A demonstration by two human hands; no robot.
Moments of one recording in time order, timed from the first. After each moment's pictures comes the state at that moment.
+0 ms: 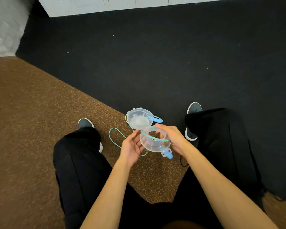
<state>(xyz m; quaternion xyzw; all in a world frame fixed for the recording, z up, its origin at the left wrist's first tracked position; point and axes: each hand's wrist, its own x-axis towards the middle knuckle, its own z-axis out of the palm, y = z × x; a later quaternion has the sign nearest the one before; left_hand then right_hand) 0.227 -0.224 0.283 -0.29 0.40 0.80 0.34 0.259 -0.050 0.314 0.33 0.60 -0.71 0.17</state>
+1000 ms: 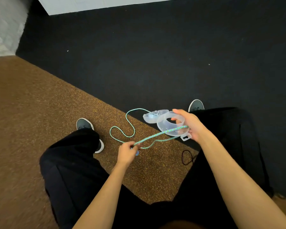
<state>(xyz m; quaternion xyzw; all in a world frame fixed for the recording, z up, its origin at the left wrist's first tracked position) 0.237 -0.256 0.241 -0.02 0.88 0.39 0.26 0.248 0.002 0.354 0.37 0.54 -0.74 0.14</state>
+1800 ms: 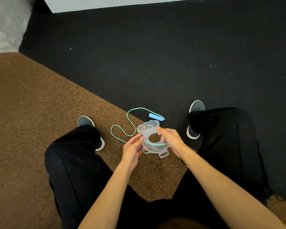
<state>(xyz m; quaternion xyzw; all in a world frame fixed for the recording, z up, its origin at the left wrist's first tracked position) 0.251 -0.232 0.269 -0.29 0.51 0.75 0.30 0.265 -0.062 0.283 0.38 0.64 -0.64 0.18</state>
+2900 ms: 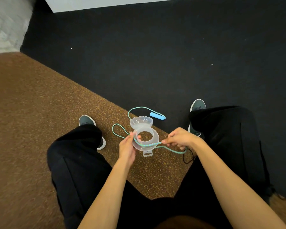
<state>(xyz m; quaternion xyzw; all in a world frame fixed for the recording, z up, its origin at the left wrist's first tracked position) 0.240 -0.241 0.259 -0.31 0.52 0.76 0.21 0.269 -0.021 0.303 0.22 0.73 -0.52 0.38</state>
